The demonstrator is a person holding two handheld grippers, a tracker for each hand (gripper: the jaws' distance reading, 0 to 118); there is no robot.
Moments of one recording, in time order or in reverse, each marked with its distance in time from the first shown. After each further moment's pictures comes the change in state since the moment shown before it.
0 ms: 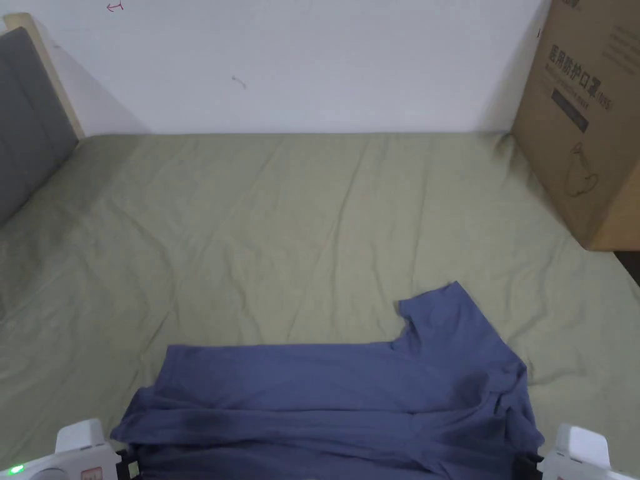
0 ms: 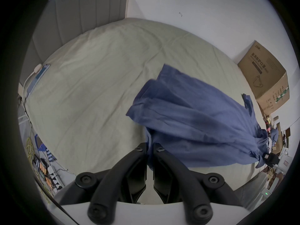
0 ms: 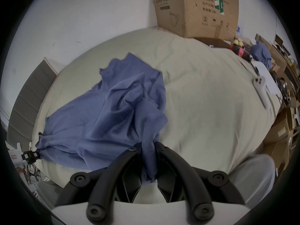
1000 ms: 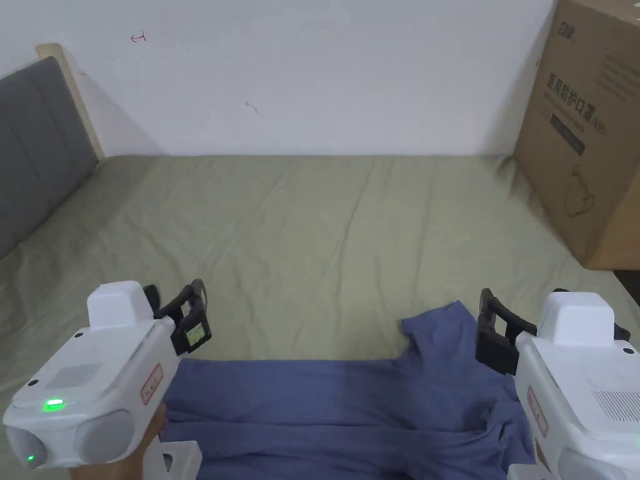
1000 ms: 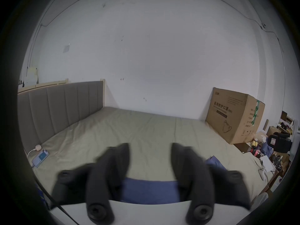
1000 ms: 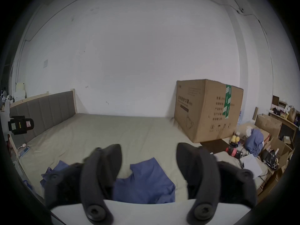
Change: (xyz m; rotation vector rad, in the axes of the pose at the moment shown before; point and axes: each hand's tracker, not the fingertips) left arm 0.139 0.041 0.167 0.804 -0.151 -0.188; right arm -0.095 0.072 0.143 0.799 0.012 0.306
